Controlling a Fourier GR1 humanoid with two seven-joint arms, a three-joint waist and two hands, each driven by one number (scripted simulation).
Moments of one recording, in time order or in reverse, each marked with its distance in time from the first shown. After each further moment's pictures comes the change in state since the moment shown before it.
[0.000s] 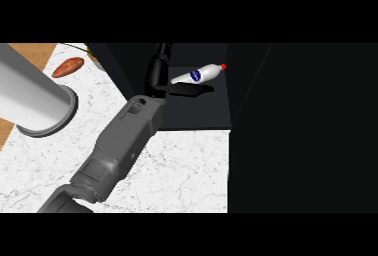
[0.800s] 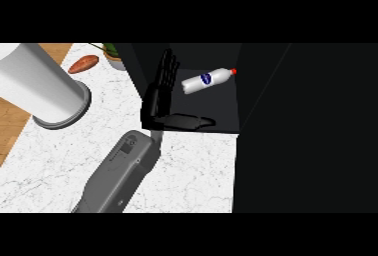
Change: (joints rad) left arm 0.389 0.007 -0.211 -0.582 0.134 -0.030 0.191; right arm 0.079 -0.006 0.016 -0.057 0.002 -0.011 0.001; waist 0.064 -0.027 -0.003
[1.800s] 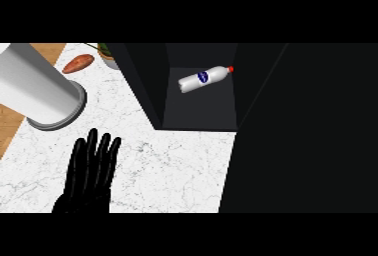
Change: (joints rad) left arm 0.821 0.254 -0.258 -1.086 -0.063 0.137 0.174; right arm -0.050 -0.161 0.096 -0.075 0.154 0.130 0.062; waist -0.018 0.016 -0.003
